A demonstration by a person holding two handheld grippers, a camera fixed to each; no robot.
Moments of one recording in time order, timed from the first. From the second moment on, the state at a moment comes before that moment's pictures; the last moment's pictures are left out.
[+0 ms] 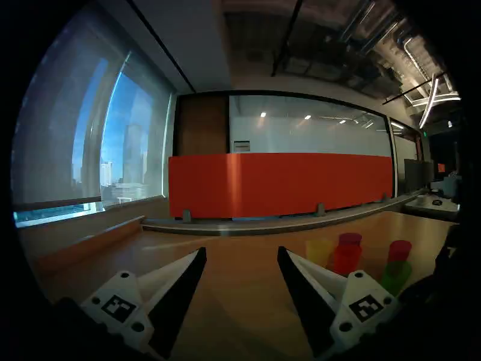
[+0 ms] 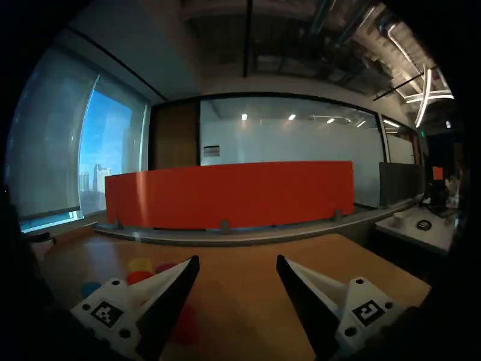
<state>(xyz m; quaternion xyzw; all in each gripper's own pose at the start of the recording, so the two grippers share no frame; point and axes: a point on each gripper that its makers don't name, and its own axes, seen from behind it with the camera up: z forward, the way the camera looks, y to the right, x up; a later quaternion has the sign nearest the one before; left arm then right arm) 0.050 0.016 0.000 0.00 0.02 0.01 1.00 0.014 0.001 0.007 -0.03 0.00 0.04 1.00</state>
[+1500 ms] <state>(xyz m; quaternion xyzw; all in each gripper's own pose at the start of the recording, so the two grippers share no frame) 0.005 0.002 -0.001 0.00 0.01 0.00 1.00 0.024 -0.003 -0.002 -0.04 0.01 0.03 1.00</state>
